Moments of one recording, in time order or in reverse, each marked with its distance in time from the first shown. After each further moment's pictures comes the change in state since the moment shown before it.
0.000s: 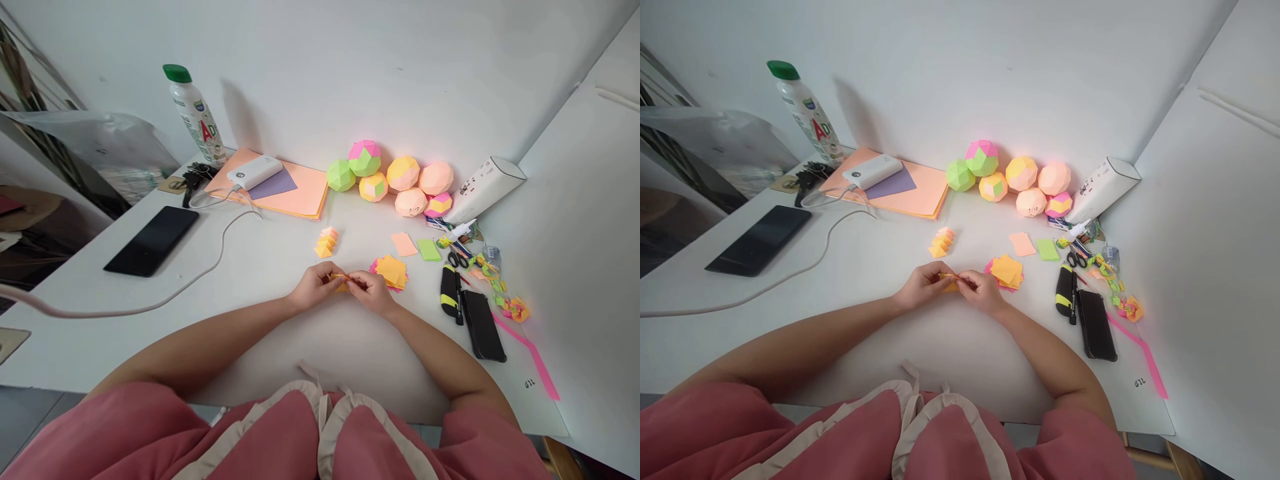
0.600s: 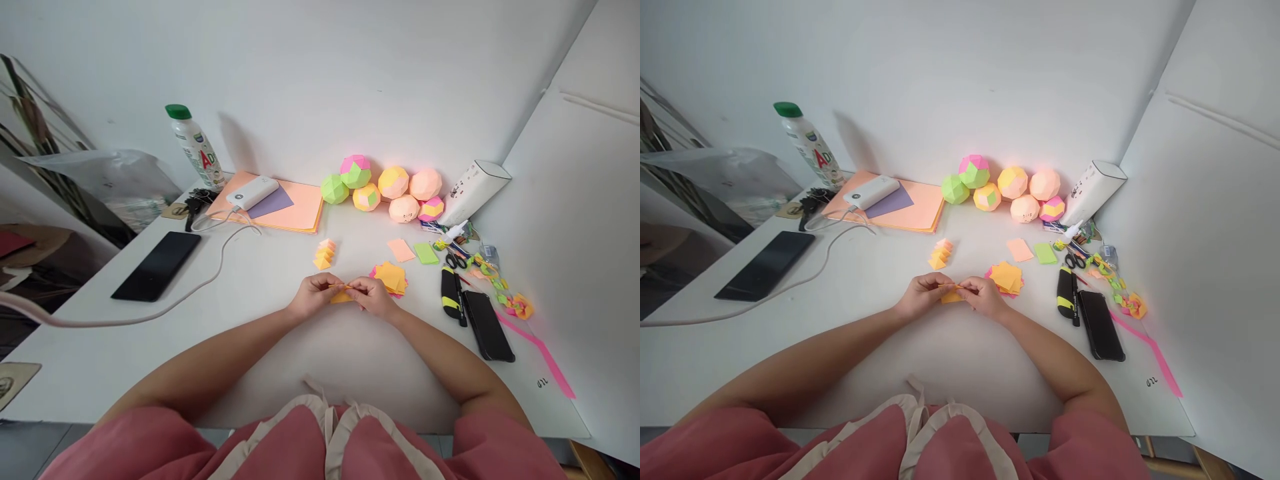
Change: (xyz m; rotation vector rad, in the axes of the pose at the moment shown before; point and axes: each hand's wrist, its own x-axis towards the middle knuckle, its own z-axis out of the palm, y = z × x) left_hand 0.001 -0.002 -0.002 -0.217 0.006 -0.062; right_hand 0.003 -0.003 -0.005 0.156 -0.041 0.177
